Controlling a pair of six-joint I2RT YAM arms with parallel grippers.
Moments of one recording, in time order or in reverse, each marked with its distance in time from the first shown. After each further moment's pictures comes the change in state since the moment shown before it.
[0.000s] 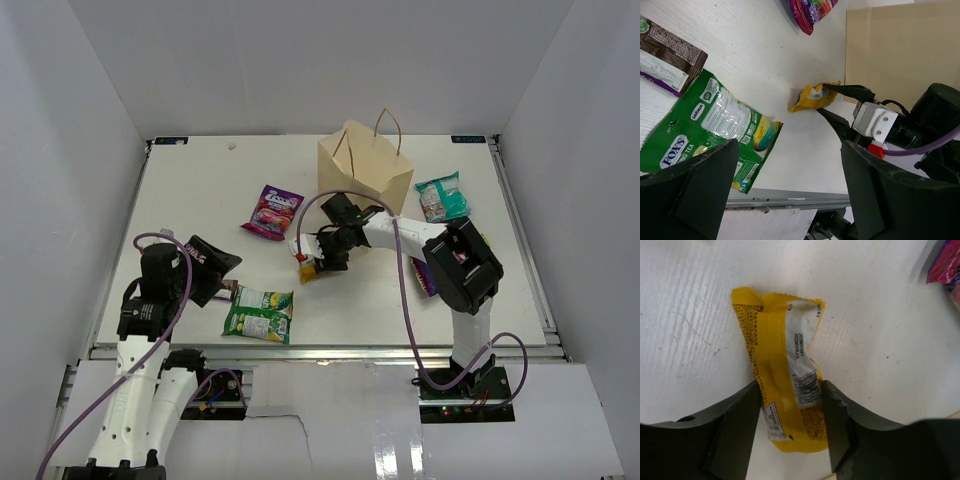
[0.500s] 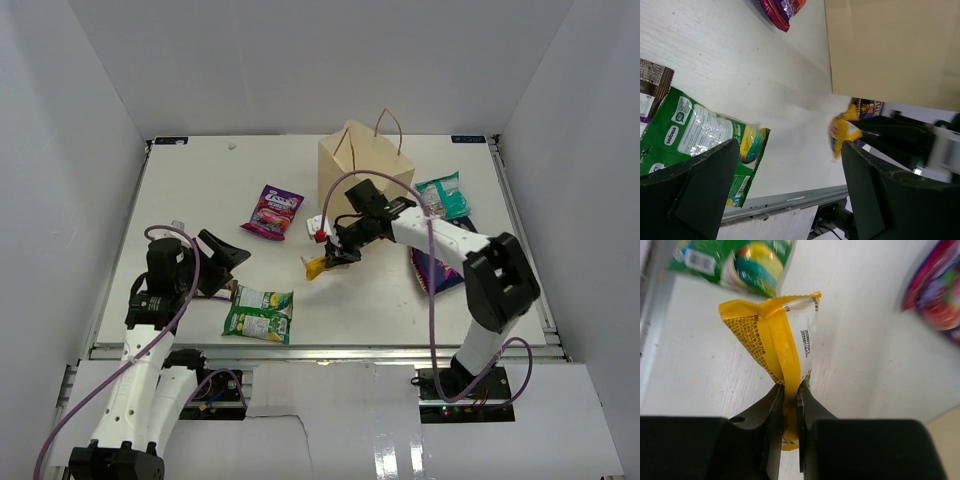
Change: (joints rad) left arm 0.000 0.061 -0.064 0.182 0.100 0.035; right arm -0.070 -0.175 -0.063 -0.089 -0.266 0.152
